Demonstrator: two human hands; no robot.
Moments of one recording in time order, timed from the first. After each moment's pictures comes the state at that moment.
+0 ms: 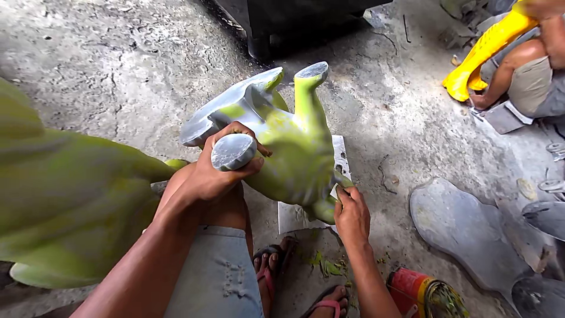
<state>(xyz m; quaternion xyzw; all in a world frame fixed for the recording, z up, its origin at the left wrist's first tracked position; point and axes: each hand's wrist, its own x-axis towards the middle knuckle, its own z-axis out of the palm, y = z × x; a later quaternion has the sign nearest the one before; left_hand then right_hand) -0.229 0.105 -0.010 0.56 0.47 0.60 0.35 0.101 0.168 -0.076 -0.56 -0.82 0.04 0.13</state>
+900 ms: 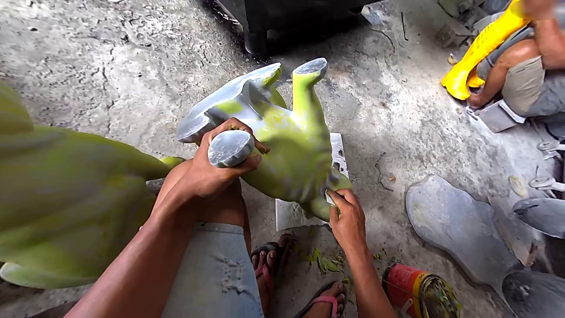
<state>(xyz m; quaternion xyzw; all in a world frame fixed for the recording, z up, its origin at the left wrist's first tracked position) -0.231 0.105 -0.013 0.56 0.46 0.60 0.34 0.114 0.154 -0.082 -0.50 -0.84 0.11 0.18</state>
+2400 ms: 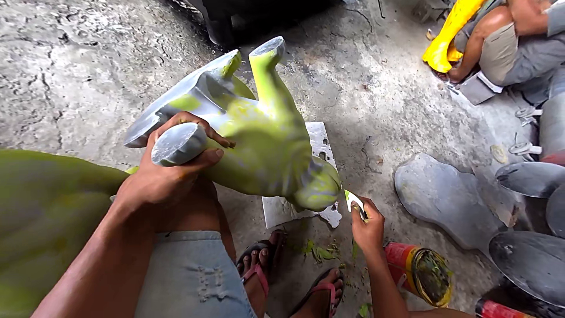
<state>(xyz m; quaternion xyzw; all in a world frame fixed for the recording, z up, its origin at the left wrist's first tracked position) -0.238 0.106 -0.020 0.56 0.48 0.58 0.34 0.208 0.138 -0.100 -0.59 -0.69 0.24 0.35</state>
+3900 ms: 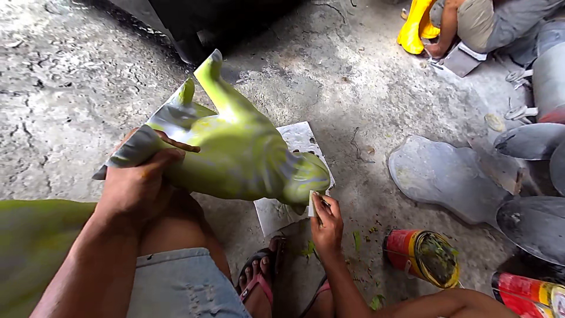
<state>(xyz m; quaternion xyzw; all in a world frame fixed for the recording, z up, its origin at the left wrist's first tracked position) -0.240 0.124 -0.023 0.47 0.56 0.60 0.33 0.132 0.102 -0.147 -0.57 -0.70 0.13 0.41</state>
